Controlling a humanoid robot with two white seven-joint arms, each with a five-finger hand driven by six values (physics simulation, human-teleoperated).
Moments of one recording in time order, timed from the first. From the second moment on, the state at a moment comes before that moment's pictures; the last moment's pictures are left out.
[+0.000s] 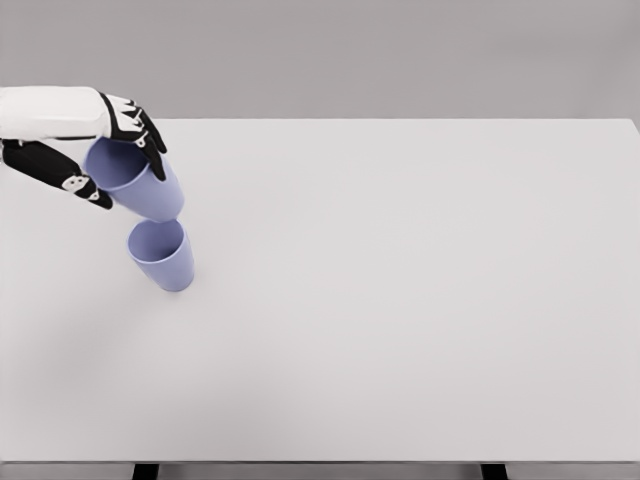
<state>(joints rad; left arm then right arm) -1.32 1.18 -1.28 -1.60 0.41 -0.61 -0.61 0.00 0.00 -0.04 0.13 0.07 -0.13 0.50</state>
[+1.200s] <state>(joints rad) -1.36 1.21 -1.37 -1.61 0.37 -0.61 -0.61 0.00 0.00 -0.04 0.13 0.07 -0.13 0.50</state>
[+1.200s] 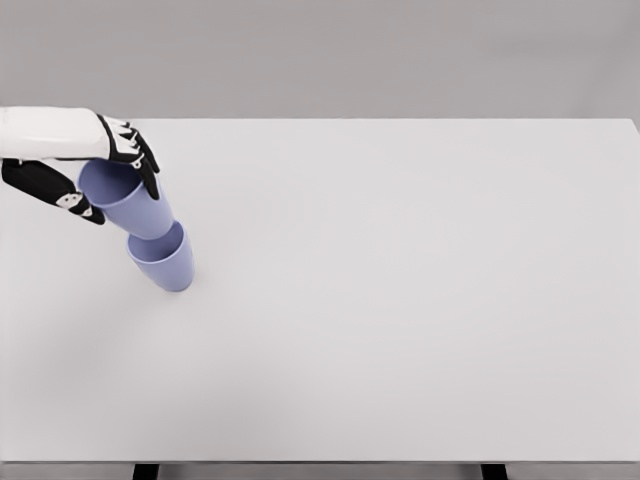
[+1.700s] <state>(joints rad) -1.37 1.20 -1.39 -1.61 0.34 -0.61 -0.61 0.00 0.00 -0.04 0.13 0.07 -0.13 0.50</state>
